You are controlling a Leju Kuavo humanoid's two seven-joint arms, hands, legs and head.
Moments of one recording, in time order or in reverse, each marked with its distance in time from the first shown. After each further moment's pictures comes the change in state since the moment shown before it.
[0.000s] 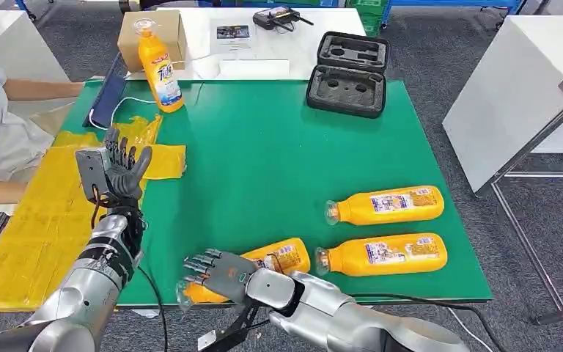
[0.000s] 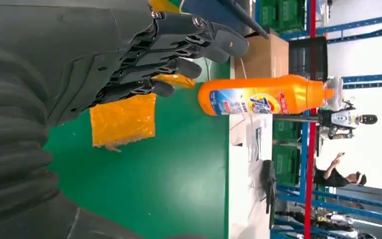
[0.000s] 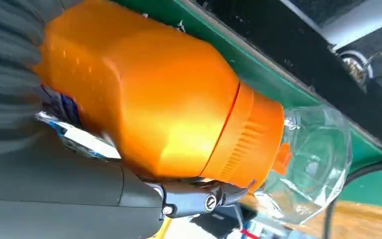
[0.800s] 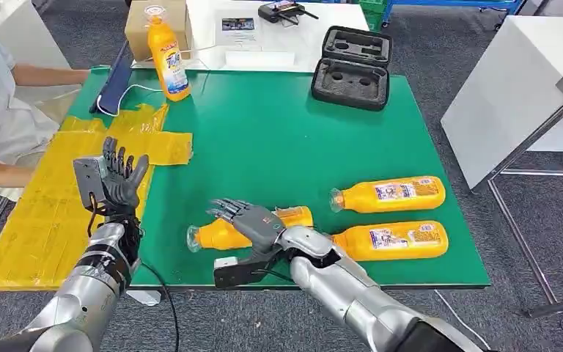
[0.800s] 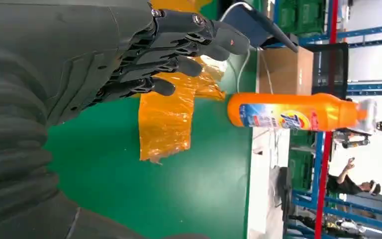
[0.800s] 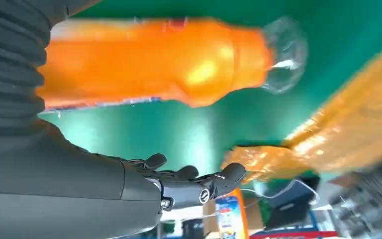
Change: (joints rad) left arm 0.033 0.012 0.029 0.001 -0.002 -0.017 0.000; right arm 0.040 -0.042 -0.554 -0.174 -0.270 0.179 -0.313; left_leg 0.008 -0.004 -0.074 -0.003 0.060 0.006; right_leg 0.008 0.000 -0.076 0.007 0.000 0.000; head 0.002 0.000
